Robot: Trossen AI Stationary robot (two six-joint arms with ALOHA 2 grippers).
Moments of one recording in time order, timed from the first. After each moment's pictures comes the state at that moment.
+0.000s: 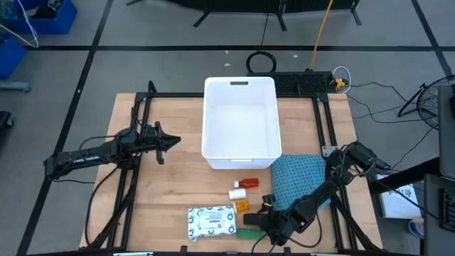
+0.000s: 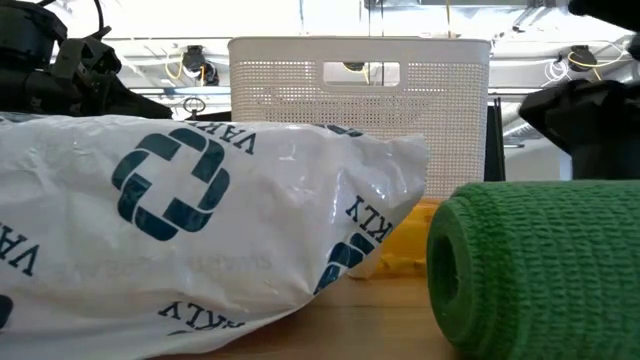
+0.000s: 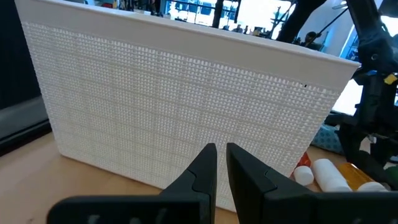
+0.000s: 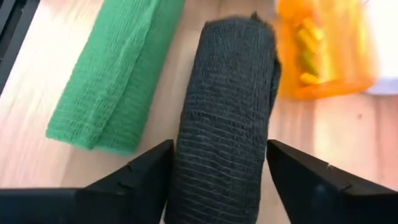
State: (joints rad) left arm 0.26 0.15 0.01 0.08 0.08 -0.18; right arm 0.77 1.88 1.06 -0.28 0.38 0.50
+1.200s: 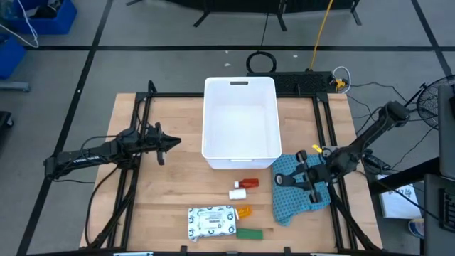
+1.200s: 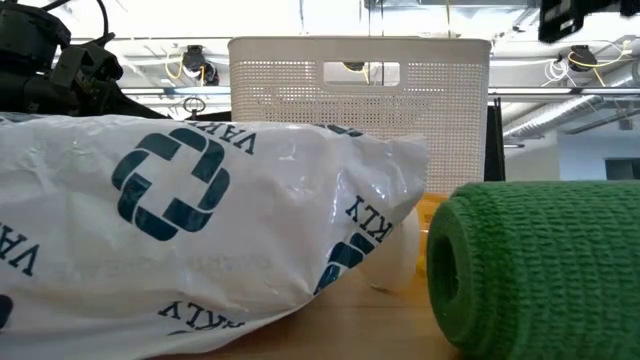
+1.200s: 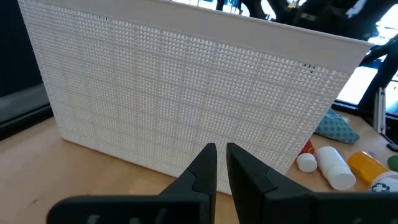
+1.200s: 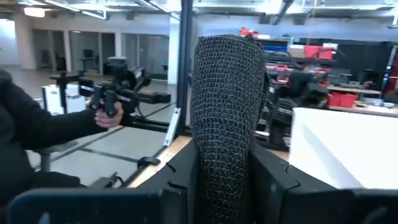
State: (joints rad) left arm 0.26 0.15 0.01 0.03 0.08 -0.19; right arm 0.71 0.71 0.17 0.68 0.45 -0.10
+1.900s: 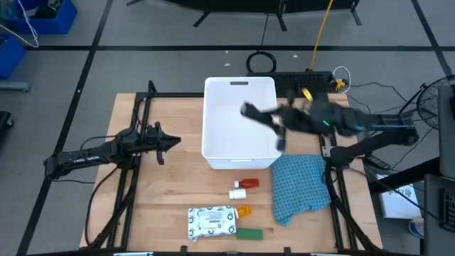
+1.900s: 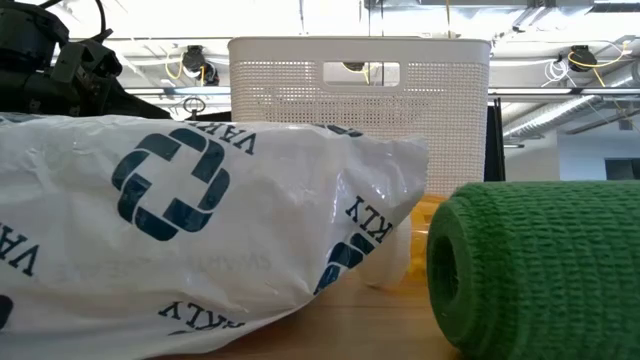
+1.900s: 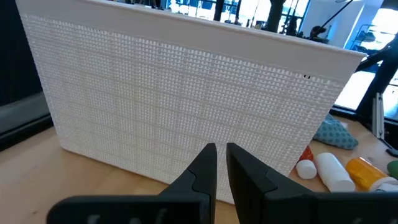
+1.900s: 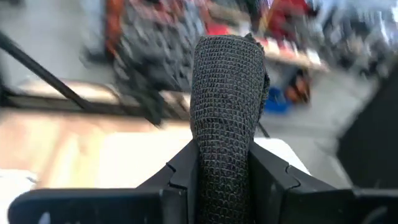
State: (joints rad) left arm 0.26 0.15 0.01 0.06 0.08 -0.18; right arm 0.04 1.15 1.32 -0.43 0.33 -0.17
